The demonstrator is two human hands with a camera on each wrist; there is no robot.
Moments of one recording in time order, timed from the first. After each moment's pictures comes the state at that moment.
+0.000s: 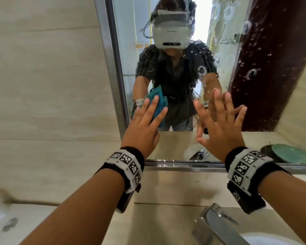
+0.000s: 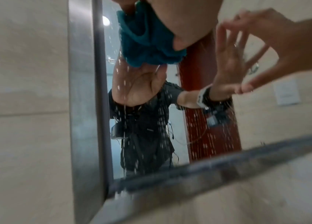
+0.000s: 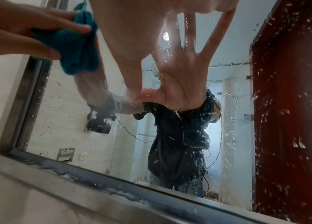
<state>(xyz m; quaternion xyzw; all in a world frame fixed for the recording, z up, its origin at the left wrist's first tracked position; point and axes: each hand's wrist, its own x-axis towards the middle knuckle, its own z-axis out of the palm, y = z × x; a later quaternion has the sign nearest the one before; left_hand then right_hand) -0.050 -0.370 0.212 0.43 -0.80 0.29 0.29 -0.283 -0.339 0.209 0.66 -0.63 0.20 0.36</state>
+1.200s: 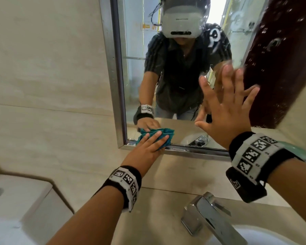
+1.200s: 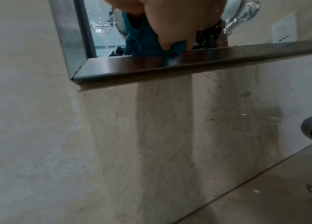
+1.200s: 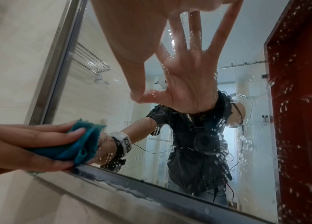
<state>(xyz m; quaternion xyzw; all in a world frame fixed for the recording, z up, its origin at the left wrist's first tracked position) -0.064 -0.343 0.104 0.44 -0.88 0.15 0.01 -0.287 -0.341 0.204 0.69 -0.61 0.22 0.32</state>
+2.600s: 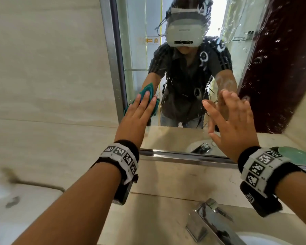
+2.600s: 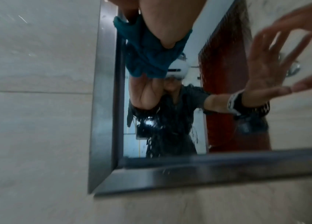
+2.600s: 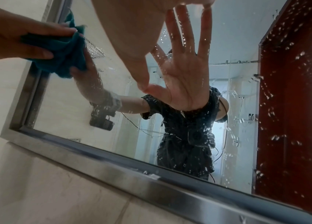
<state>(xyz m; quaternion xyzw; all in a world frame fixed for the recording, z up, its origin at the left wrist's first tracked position) -0.047 -0.350 0.202 0.53 -0.78 0.16 0.28 -0.322 -0.337 0.190 0.70 -0.54 0.25 0.39</state>
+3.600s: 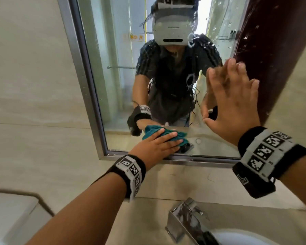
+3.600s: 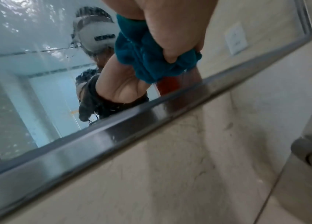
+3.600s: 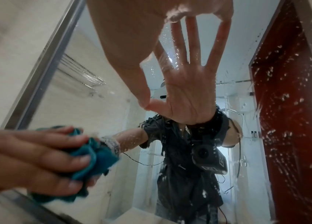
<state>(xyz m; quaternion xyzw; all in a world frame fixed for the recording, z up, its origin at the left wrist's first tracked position) -0.135 -0.354 0.158 0.32 -0.89 0.31 -0.07 -0.356 -0.327 0.244 0.68 -0.61 0.26 0.31</state>
